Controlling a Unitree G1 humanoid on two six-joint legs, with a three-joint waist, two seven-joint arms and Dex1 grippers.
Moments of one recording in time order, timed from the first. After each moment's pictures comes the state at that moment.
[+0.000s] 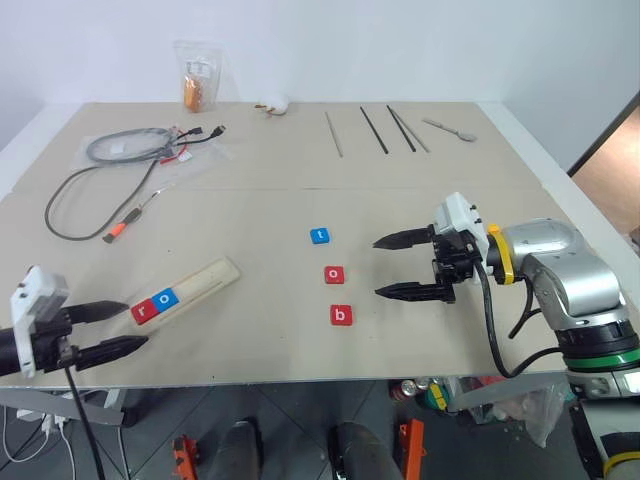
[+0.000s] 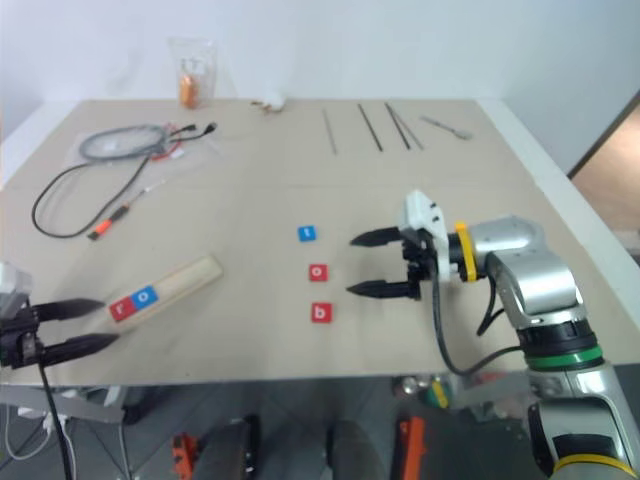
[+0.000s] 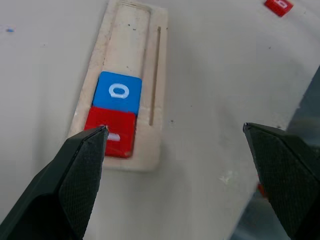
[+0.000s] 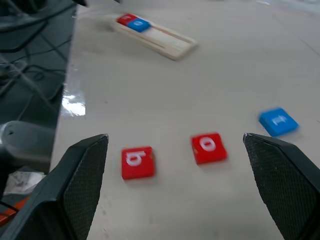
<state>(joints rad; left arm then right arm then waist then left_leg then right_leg) 0.13 1.02 0.44 -0.05 -0.62 0.52 -1.23 -0.65 -0.76 0.12 0.00 0.43 0.43 1.38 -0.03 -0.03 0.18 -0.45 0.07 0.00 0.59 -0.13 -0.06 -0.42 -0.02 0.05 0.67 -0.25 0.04</state>
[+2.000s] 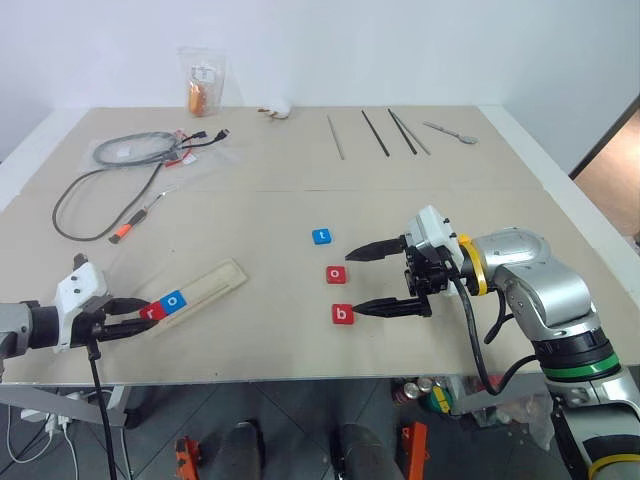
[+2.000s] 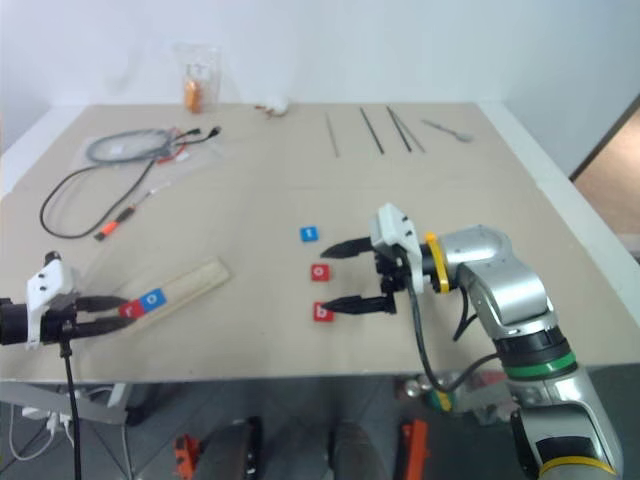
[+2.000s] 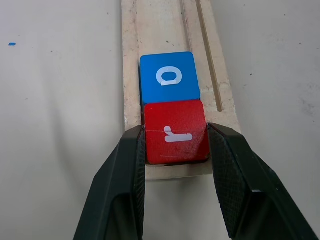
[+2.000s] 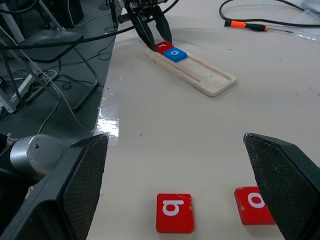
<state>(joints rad) -0.07 0.98 0.21 0.18 -0.34 0.18 -1.26 -0.61 -0.71 0.15 -0.09 0.48 0.44 1.35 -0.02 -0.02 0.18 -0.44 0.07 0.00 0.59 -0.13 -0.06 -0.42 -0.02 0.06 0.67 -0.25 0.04</state>
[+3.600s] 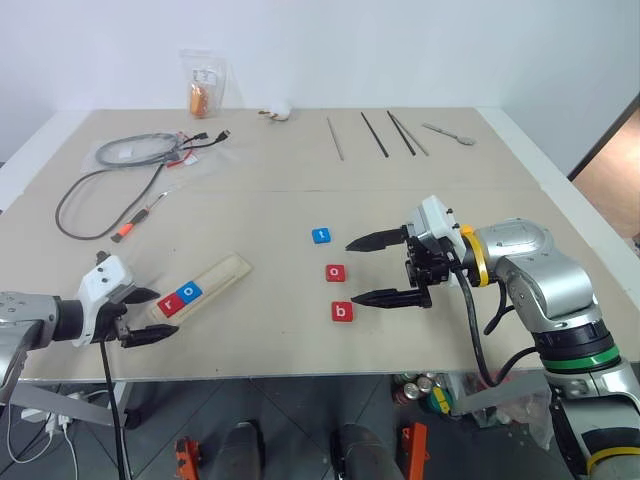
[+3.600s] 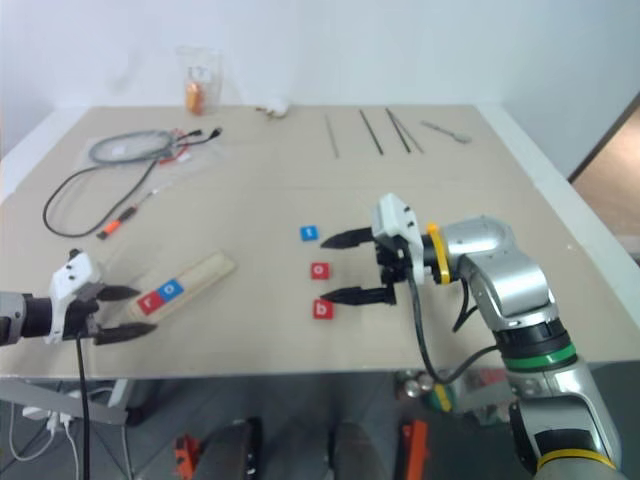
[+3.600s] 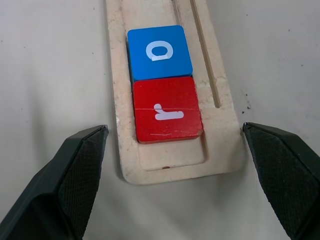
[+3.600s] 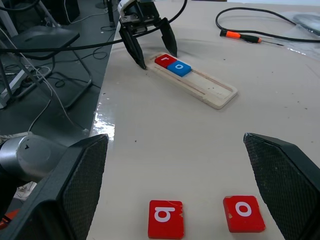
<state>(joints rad) -0.10 0.99 0.16 0.01 -0.33 0.47 -1.17 -0.65 -0.71 0.14 -0.06 0.47 0.42 1.35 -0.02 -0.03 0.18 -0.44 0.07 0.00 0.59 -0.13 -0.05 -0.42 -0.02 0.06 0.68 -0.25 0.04</state>
